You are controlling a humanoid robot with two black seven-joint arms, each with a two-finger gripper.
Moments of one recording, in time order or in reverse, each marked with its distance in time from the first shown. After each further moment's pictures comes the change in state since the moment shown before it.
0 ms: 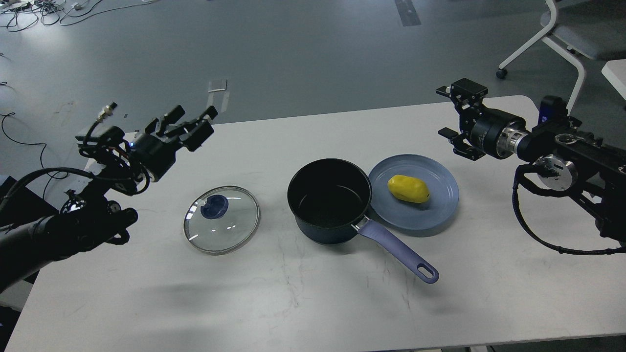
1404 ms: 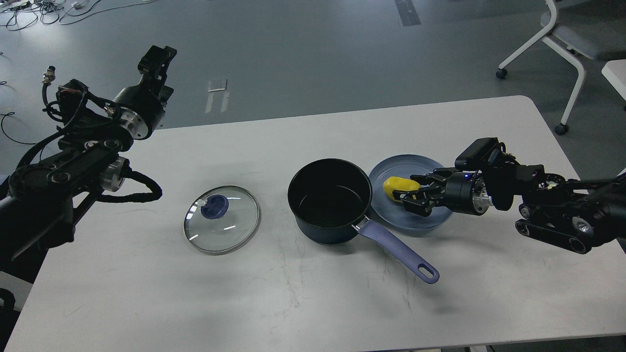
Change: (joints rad) left arm -0.032 -0.040 -0.242 0.015 -0.566 -0.311 0.231; right arm 0.161 0.076 -0.665 -0.098 -0.998 -0.308 0.318
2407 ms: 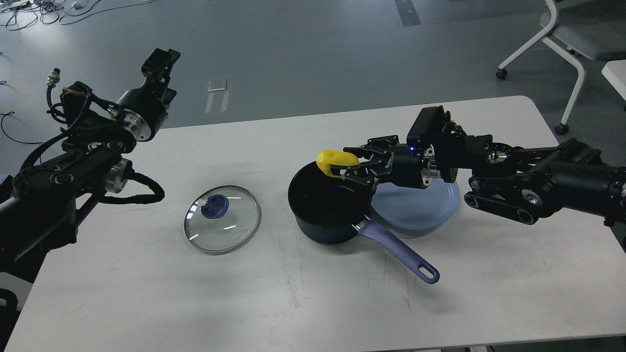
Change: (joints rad) left arm 0.008 -0.008 0.002 0.000 0.001 -0.001 0.001; right arm 0.154 0.178 -0.023 -0.024 0.021 -0.127 0.120
